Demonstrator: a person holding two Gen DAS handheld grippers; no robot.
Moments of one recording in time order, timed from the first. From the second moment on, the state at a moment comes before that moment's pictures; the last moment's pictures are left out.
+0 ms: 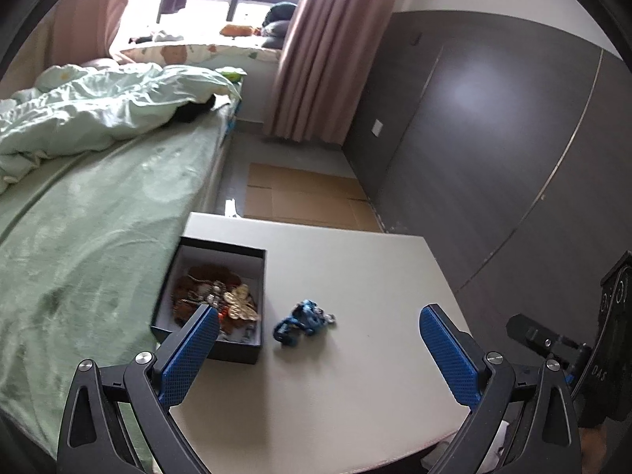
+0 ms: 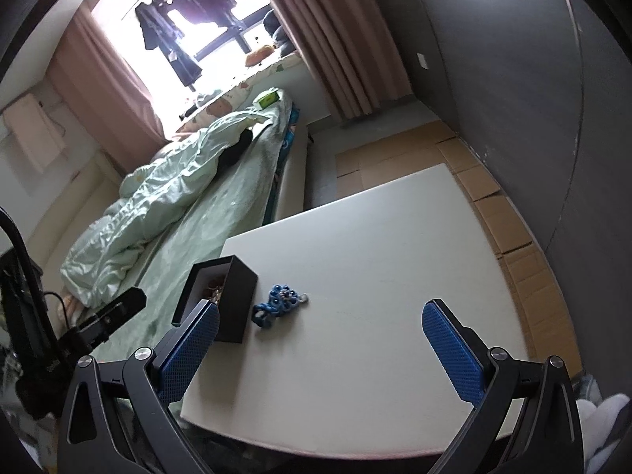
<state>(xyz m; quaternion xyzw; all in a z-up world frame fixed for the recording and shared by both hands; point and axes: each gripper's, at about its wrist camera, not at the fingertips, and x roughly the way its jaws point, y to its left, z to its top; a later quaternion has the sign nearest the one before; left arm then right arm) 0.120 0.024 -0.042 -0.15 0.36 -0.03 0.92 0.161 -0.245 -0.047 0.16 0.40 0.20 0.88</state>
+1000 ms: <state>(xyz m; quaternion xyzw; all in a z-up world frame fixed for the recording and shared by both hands) 0.224 -0.021 -0.146 -0.07 0.52 -0.02 0.85 0.207 -0.287 -0.096 0.23 0.50 0.17 0.82</state>
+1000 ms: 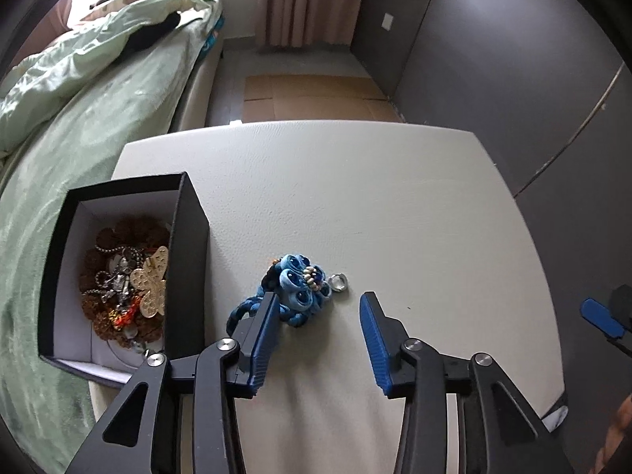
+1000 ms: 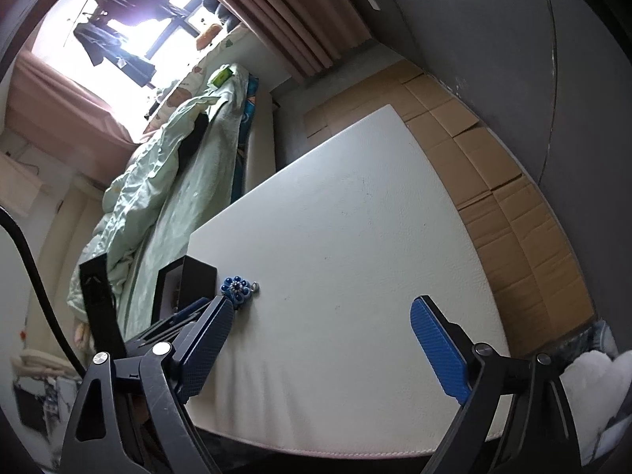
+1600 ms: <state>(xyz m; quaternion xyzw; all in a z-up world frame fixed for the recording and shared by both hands) 0.239 -0.016 -0.148 -0.09 0.52 -0.03 0.85 0.234 -0.263 -0.112 0.21 0.53 0.18 0.80</state>
